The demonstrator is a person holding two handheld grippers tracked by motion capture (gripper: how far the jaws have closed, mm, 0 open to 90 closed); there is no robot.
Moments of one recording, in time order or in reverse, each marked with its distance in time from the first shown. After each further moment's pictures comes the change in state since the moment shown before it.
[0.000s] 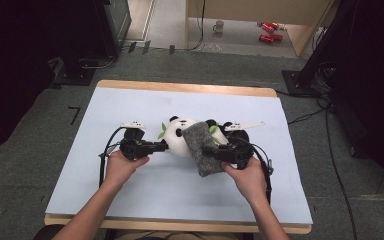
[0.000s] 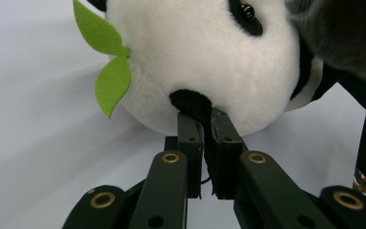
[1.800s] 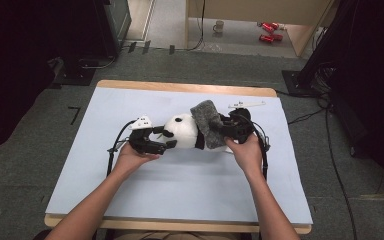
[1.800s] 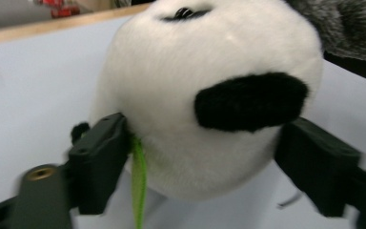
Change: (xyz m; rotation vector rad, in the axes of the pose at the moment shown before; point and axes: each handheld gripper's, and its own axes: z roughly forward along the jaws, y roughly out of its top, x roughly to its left) left arm 0.013 0.008 0.038 -0.201 0.030 0.290; right arm -0.058 0.042 0.017 -0.096 -0.145 0.002
